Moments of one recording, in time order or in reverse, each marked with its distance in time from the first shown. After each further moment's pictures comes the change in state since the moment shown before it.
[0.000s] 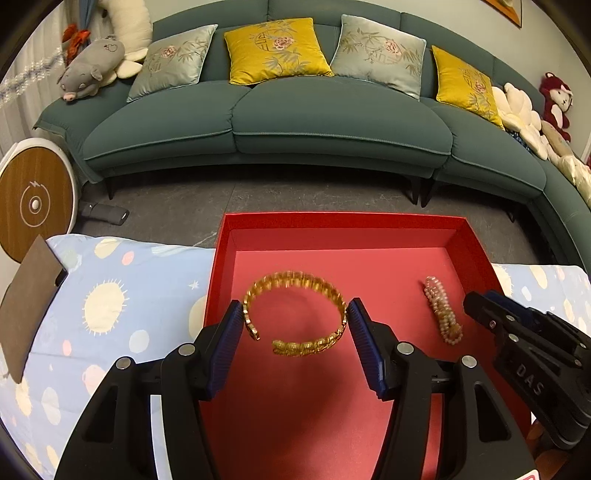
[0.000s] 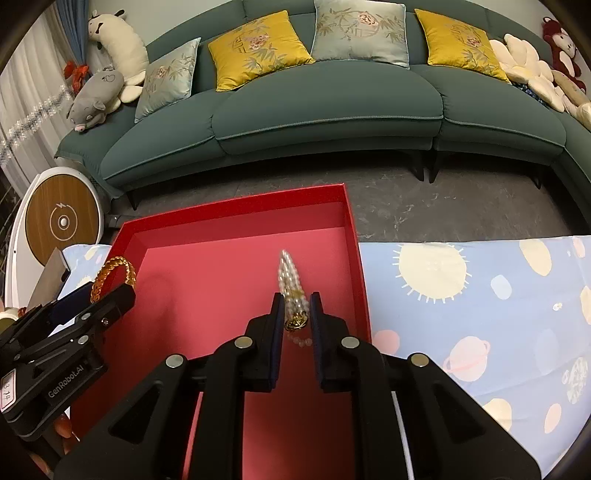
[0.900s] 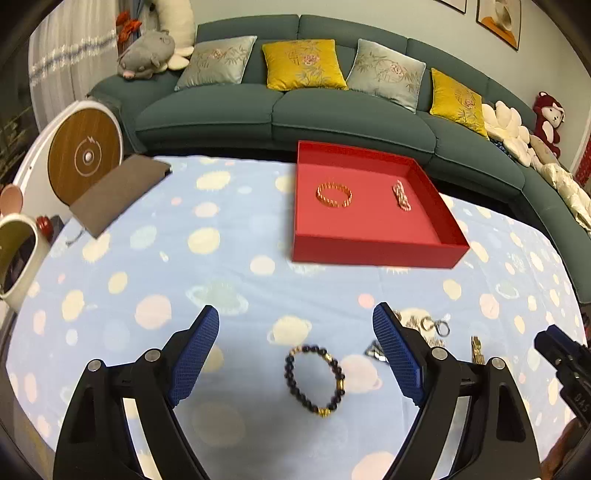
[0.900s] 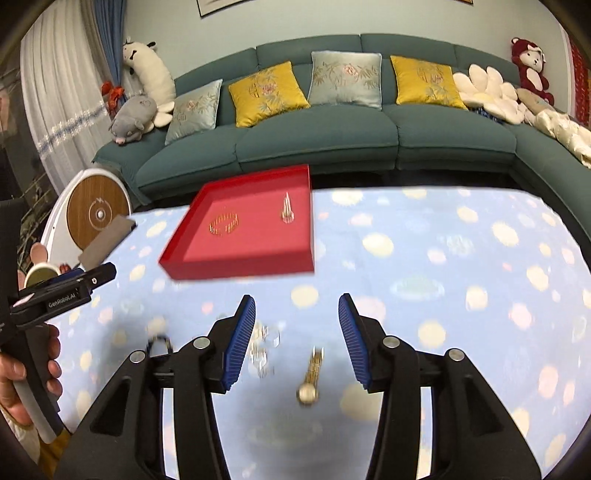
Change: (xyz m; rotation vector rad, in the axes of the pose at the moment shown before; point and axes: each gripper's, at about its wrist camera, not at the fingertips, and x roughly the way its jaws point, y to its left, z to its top) left arm -0.194 0.040 -0.191 -0.091 -0.028 -0.008; right arm -0.243 -0.021 -0.181 -0.017 -0.136 0.007
